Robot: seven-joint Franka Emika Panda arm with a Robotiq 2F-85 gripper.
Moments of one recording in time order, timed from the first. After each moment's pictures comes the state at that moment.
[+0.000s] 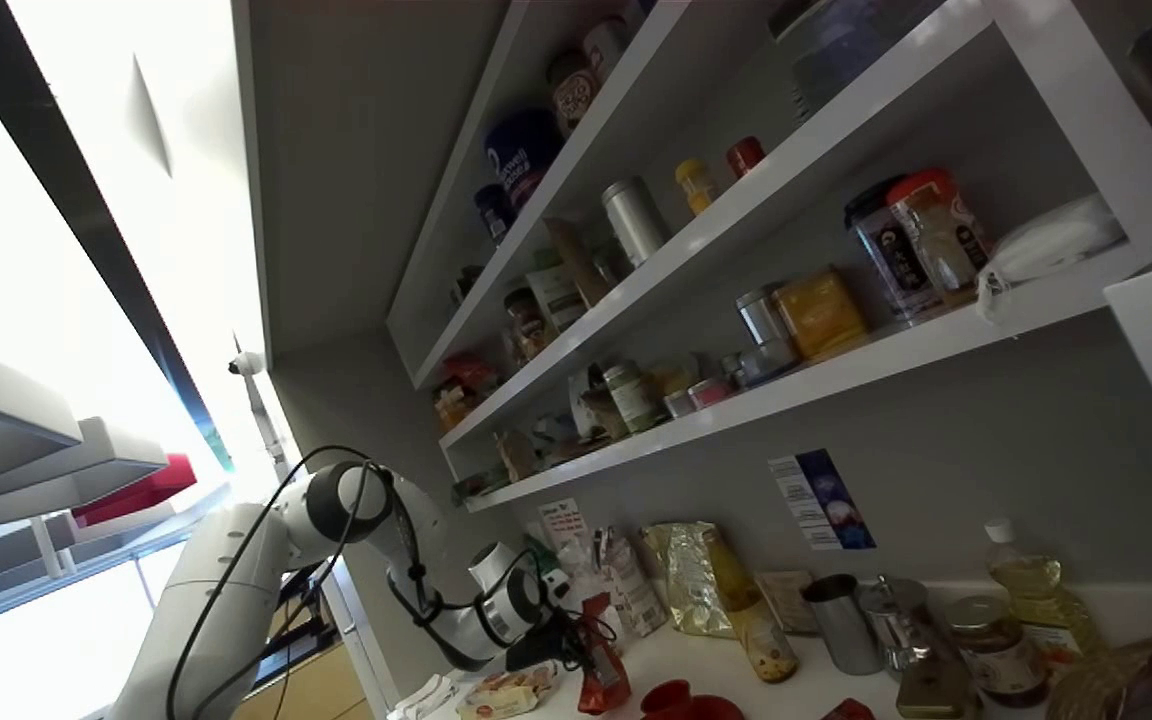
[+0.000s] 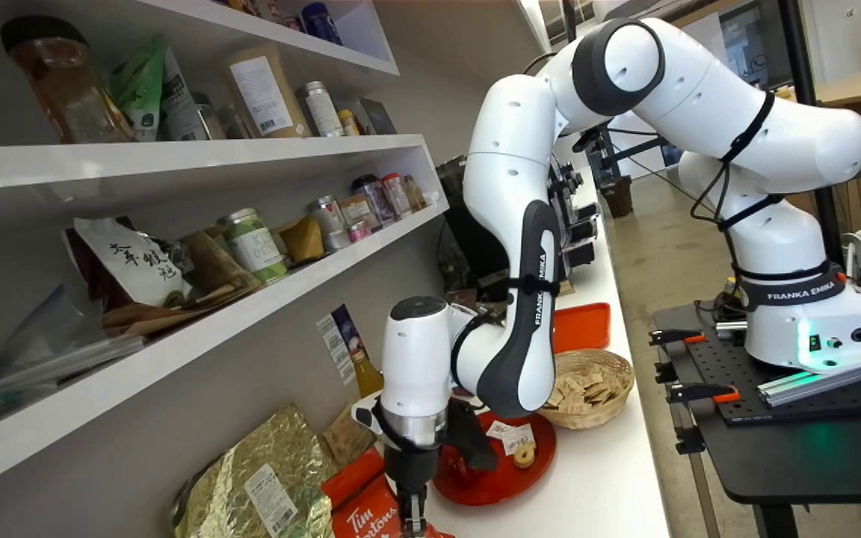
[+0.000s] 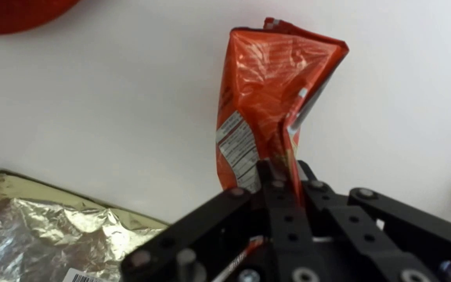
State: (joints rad) arm 0.58 0.68 -0.01 -1.88 -0.41 2.98 0.41
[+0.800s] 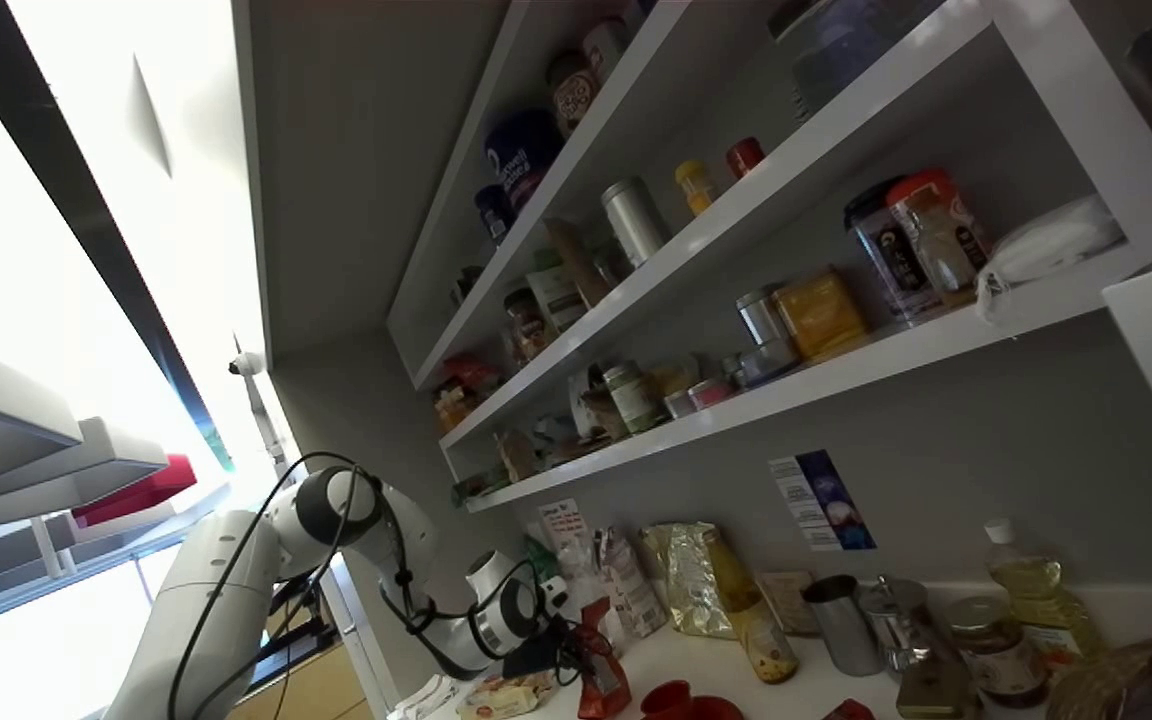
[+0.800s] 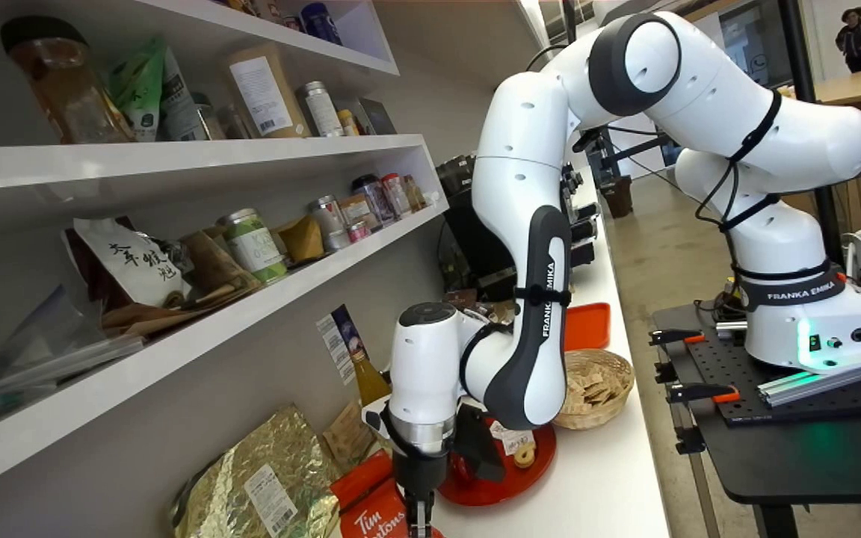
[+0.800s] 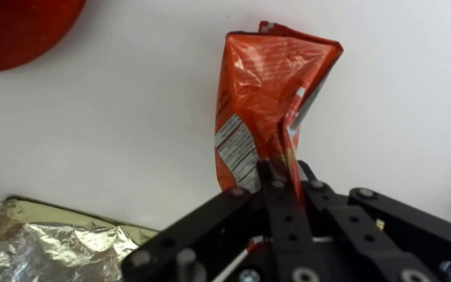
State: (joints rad) arm 0.71 0.68 -0.12 -1.92 -0.25 3.02 0.39
